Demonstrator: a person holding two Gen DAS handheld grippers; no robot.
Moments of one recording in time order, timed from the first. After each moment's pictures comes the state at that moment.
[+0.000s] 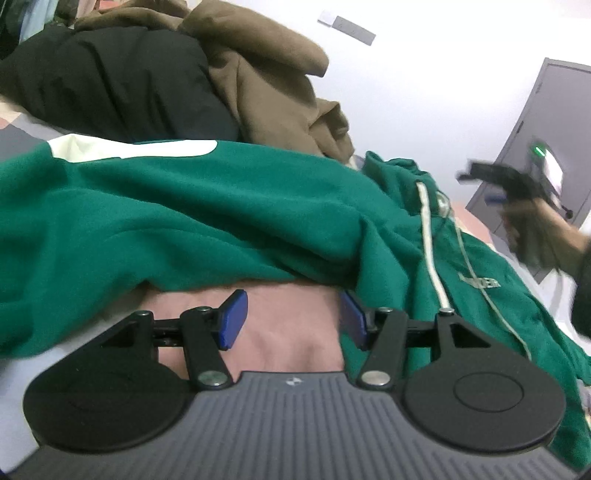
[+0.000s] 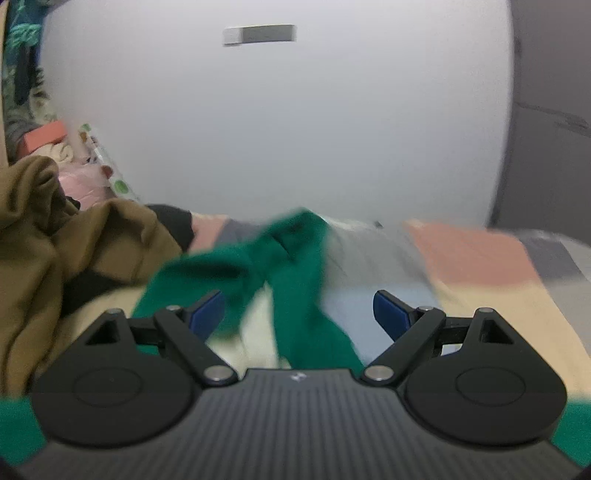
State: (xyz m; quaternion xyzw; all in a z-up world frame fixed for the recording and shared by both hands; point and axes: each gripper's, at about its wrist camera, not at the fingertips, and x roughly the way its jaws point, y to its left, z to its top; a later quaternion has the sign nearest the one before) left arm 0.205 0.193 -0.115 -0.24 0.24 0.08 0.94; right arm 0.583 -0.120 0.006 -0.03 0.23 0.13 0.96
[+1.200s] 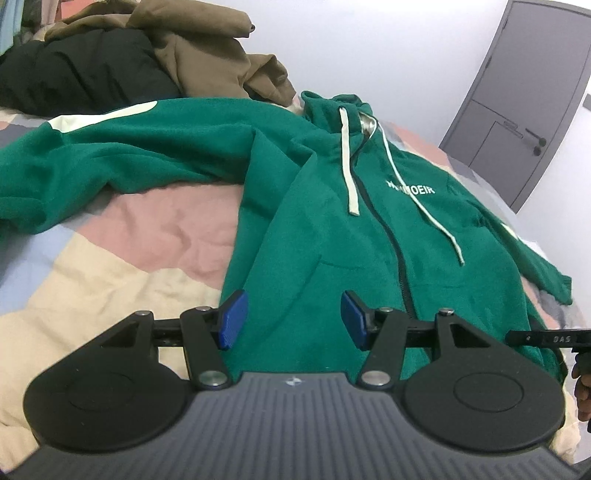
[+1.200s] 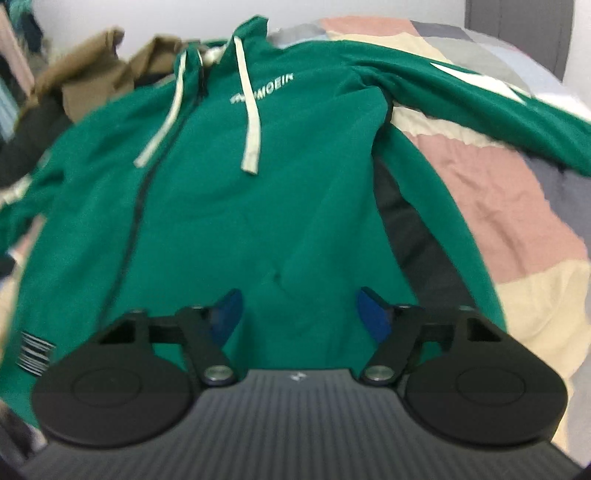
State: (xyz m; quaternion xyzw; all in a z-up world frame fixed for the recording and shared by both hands) left arm 0.116 0.075 -0.080 -0.18 0.32 0.04 0.93; right arm 0.247 -0.319 -0.071 -0.01 0.44 0.15 0.88
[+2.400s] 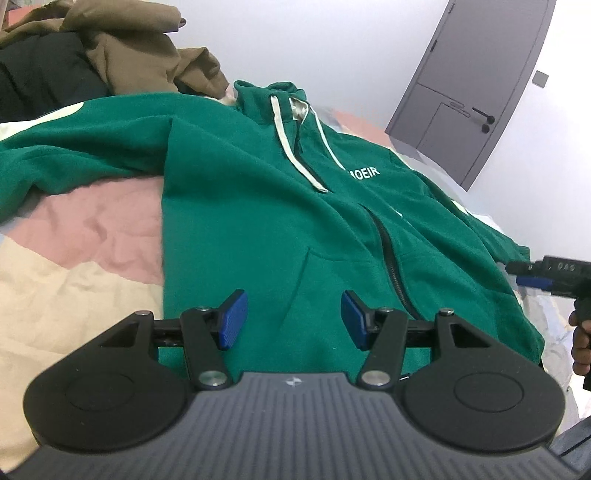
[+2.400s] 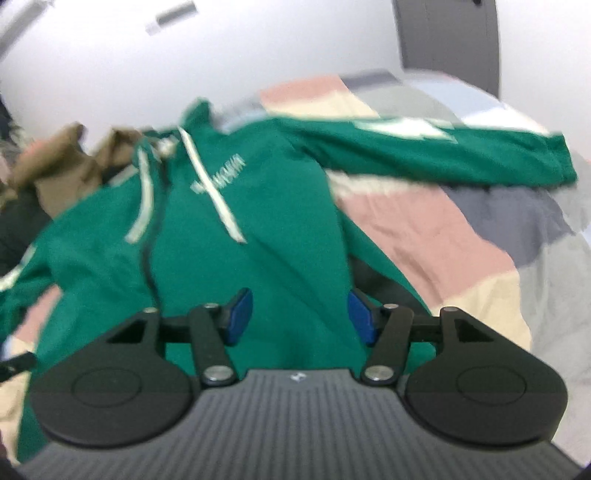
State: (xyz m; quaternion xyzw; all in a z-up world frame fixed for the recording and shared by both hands) left arm 0.127 0.038 -0.087 -0.17 0.32 -0.06 0.93; right arm 0.226 -0.371 -0.029 0.08 0.34 0.09 0.93
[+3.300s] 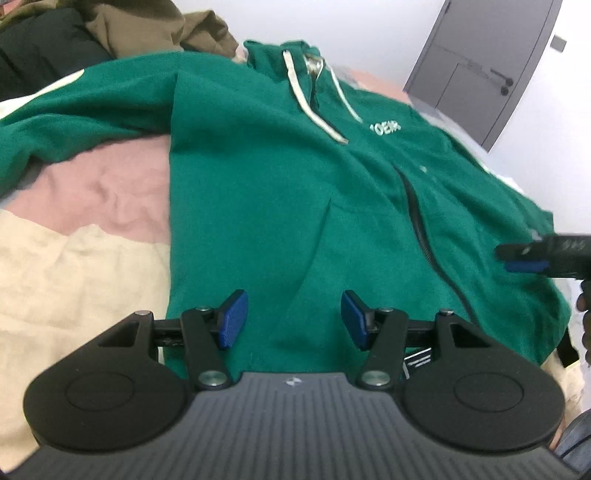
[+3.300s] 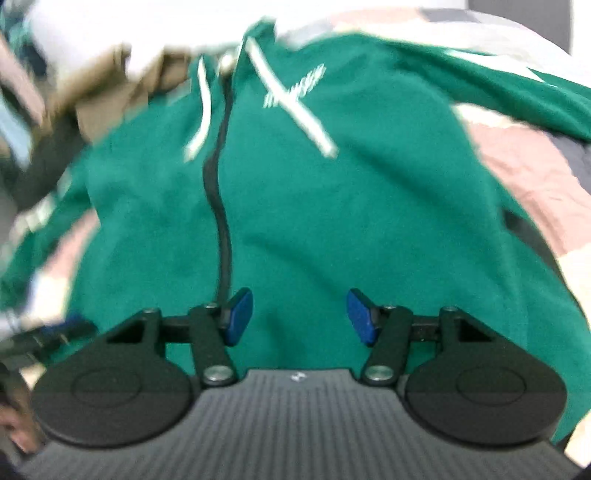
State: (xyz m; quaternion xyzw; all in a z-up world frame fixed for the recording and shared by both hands) left arm 0.135 0.034 -0.108 -0.14 0.37 -0.04 0.91; right arm 0.243 -0.318 -0.063 0.09 0.43 0.17 0.88
